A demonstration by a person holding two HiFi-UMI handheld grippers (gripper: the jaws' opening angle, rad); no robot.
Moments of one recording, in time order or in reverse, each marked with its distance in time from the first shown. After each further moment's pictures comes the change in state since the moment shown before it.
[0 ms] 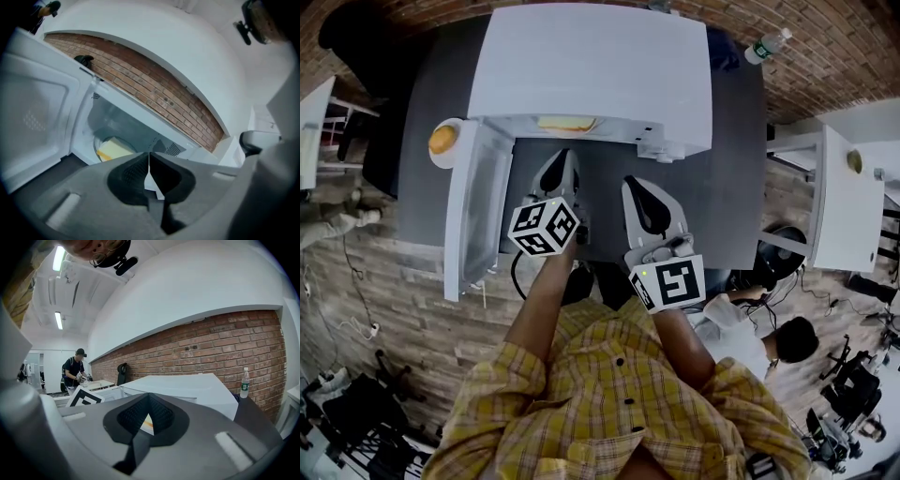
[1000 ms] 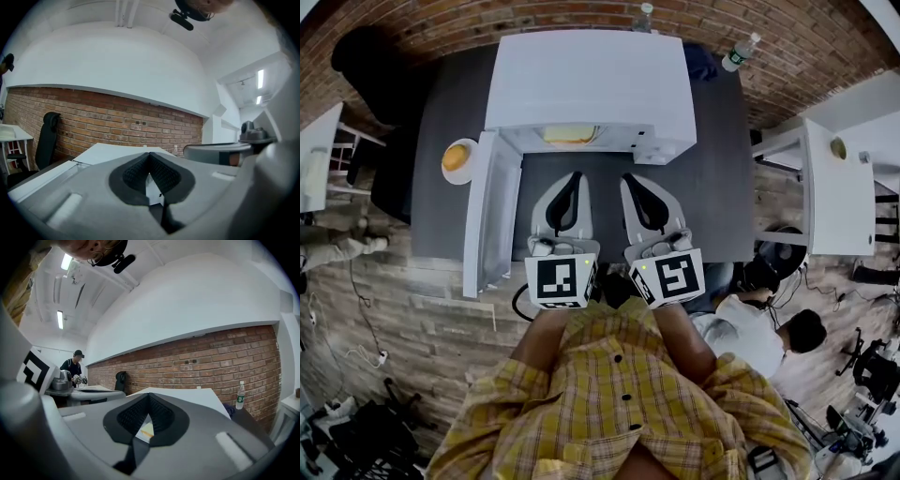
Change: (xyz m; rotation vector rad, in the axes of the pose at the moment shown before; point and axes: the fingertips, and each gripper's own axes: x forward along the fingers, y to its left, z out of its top) left arm -0.107 -0.114 0.083 0.517 -0.153 -0.079; right arm -0.026 0.030 0.048 -0.043 -0.095 -0.051
